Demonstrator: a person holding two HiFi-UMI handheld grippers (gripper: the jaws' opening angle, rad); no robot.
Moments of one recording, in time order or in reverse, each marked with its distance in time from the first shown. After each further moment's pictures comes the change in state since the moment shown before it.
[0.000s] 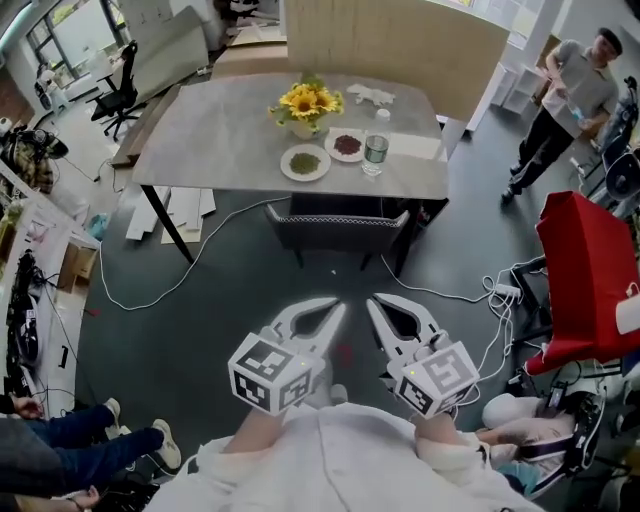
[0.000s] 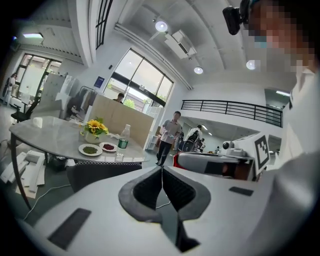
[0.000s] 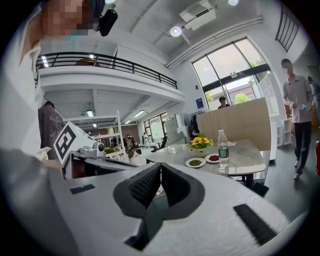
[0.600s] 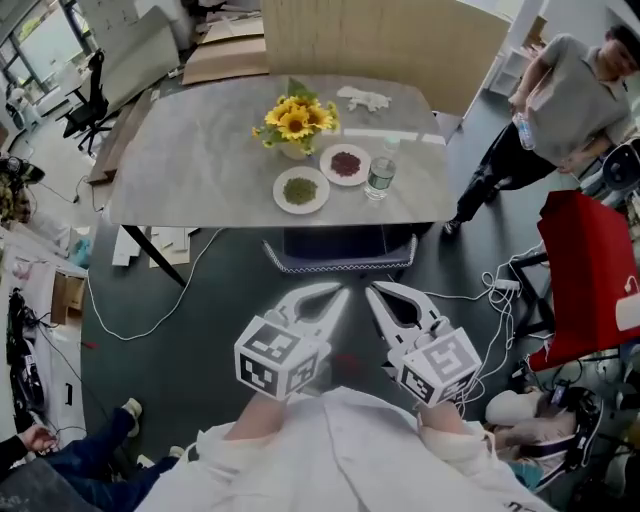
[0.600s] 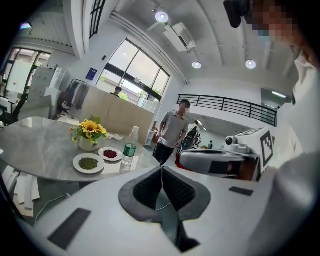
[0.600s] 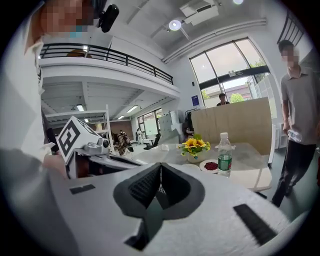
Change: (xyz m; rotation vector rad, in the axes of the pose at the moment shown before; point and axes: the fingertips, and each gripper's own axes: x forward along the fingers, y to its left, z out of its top) left arm 0.080 0.124 0.062 0.026 0.081 -0.085; right arm 0.132 -0.072 0.033 -0.014 0.050 -0.071
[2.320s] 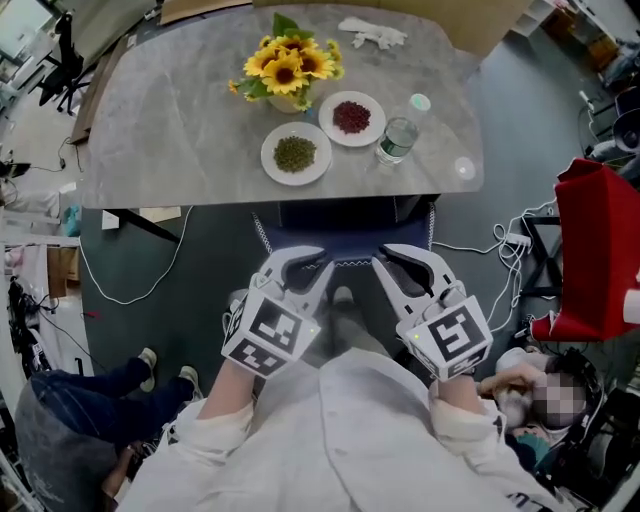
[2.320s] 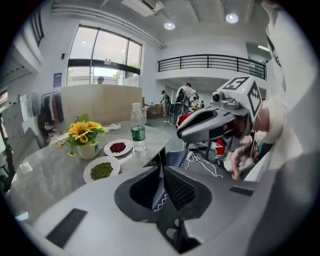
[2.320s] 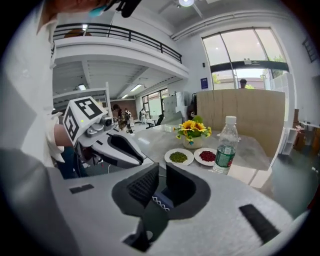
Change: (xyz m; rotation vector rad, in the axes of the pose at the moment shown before) left arm 0.058 0.103 -0.033 0.363 0.355 0.007; right arm 0.082 -0.075 -0.044 -0.098 0.259 0.042
